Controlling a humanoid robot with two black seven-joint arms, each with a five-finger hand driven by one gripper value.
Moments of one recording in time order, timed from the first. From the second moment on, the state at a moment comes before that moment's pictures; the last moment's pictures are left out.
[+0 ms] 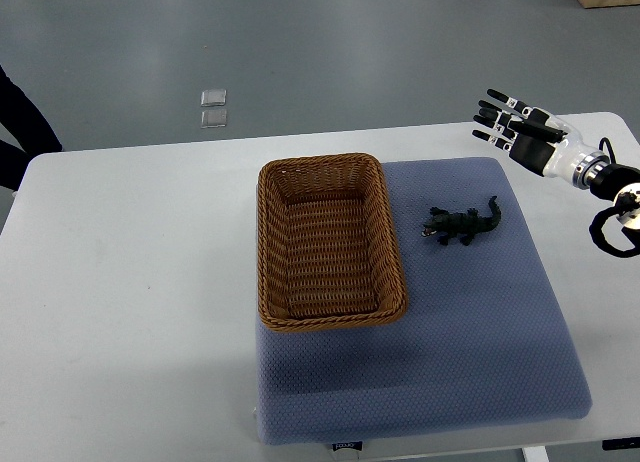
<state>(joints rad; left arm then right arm) 0.00 0.00 -0.12 -0.17 0.03 0.00 0.00 0.84 -0.38 0.52 0.45 0.13 0.51 0.08</state>
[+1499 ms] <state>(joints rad) 0.00 0.00 -0.12 -0.17 0.03 0.00 0.00 0.97 -0.48 0.36 0.57 -1.39 0.41 0.61</state>
